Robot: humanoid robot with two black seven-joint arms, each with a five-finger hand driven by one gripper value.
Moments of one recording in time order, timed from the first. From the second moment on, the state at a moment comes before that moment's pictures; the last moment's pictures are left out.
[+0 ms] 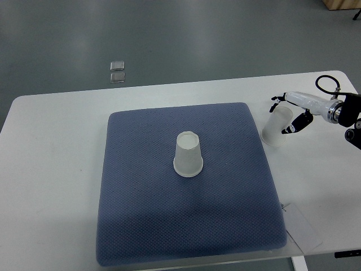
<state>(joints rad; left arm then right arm) -0.01 0.00 -0.05 -0.17 0.05 0.18 -0.05 0.83 -0.55 0.37 0.74 -1.44 0.08 0.28</state>
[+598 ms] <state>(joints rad) -0.01 0.00 -0.05 -0.17 0.05 0.18 -0.05 0.92 -0.58 0.40 0.81 -1.38 0.09 0.26</state>
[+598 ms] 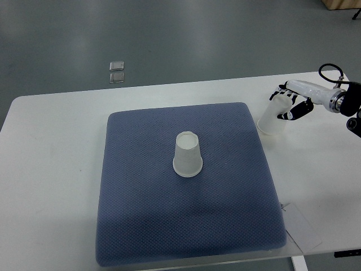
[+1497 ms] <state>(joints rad) -0.01 0.00 -0.05 -0.17 0.05 0.18 -0.05 1.19 -0.56 0.33 1.25 -1.26 0.35 0.27</state>
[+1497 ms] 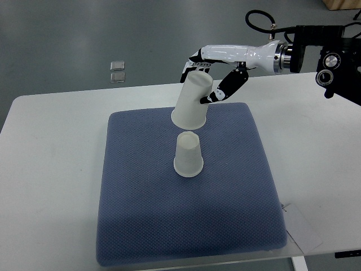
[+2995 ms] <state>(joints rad) -0.01 0.00 -0.05 -0.17 0.05 0.18 -0.05 1.16 -0.53 0.29 1.28 -1.35 0.35 0.26</state>
